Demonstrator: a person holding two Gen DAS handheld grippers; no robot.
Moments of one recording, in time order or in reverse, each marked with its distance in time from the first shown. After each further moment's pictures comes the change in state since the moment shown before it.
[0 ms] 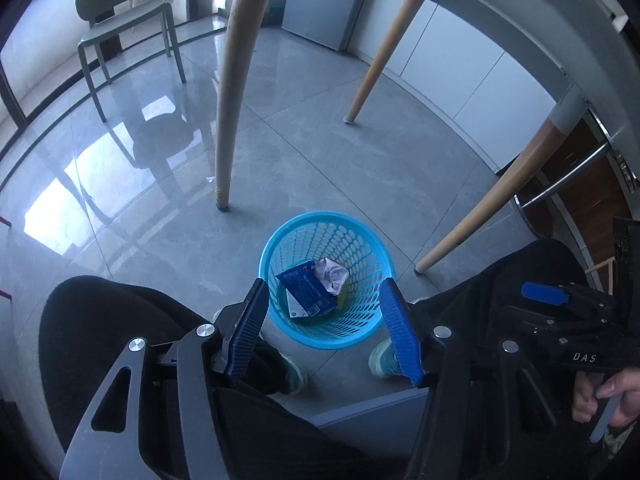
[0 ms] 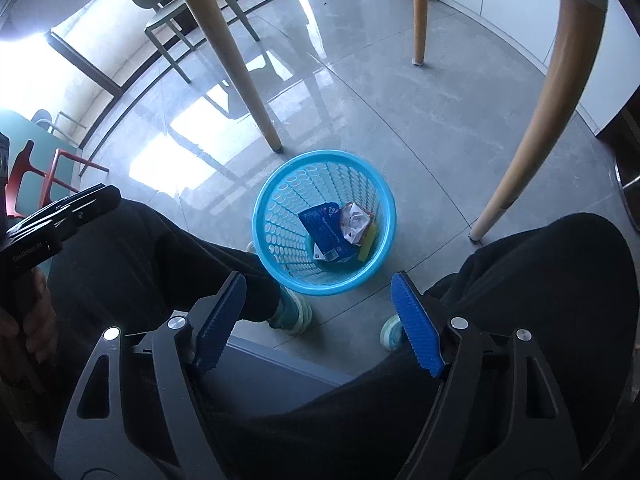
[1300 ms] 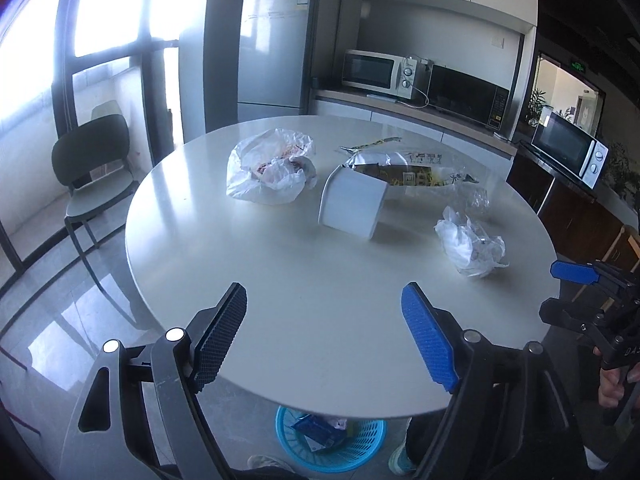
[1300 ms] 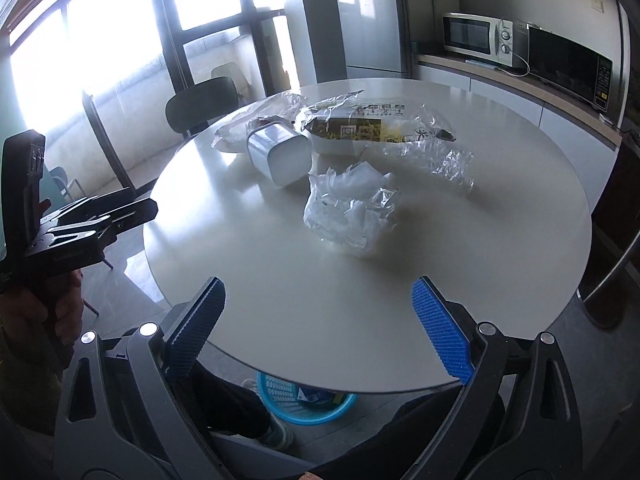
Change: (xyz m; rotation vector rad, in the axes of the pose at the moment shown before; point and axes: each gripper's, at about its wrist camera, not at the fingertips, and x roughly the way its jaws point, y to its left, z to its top) left arm -0.123 -0.065 0.132 0.259 -0.447 -0.038; right arm -0.198 0.026 0.093 -0.086 -0.525 -0.053
